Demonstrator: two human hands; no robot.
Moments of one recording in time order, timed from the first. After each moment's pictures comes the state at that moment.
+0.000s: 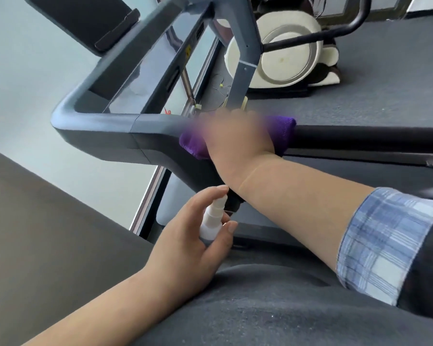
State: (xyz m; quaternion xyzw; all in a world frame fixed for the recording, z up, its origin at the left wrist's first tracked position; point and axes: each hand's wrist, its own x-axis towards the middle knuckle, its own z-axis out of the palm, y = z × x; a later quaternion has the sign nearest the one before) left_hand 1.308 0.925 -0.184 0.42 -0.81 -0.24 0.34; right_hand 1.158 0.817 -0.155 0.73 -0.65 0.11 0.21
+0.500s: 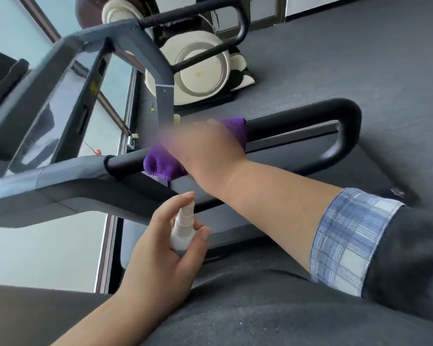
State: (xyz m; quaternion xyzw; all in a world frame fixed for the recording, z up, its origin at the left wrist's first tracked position) left_hand 1.261 0.929 -0.171 0.31 -0.85 -0.30 0.31; right_hand 1.076 0.853 -0.176 0.69 -0.66 0.13 0.25
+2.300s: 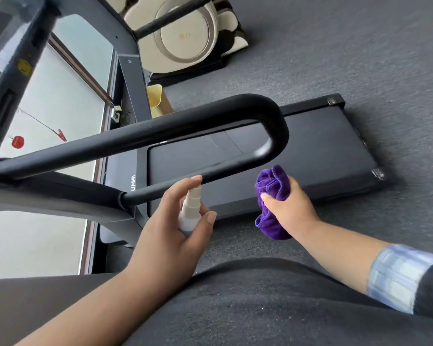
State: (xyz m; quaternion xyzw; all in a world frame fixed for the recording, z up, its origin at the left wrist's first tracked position) left_hand 1.084 0.993 -0.190 0.37 -0.85 -0.30 0.22; right_hand 0.864 1.054 -0.339 0.23 -0.79 0.44 -0.35
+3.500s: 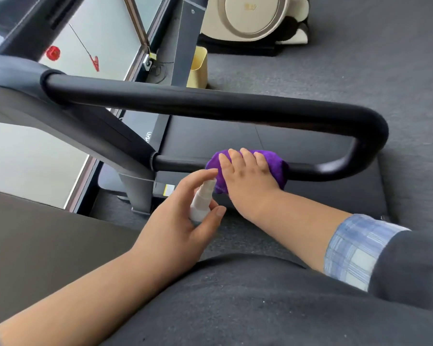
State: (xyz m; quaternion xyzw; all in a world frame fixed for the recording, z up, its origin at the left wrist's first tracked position) left_hand 1.141 0.962 -0.218 0.46 -0.75 -0.41 0.26; right_hand 0.961 0.917 -0.295 0.74 -0.66 -0.12 -0.03
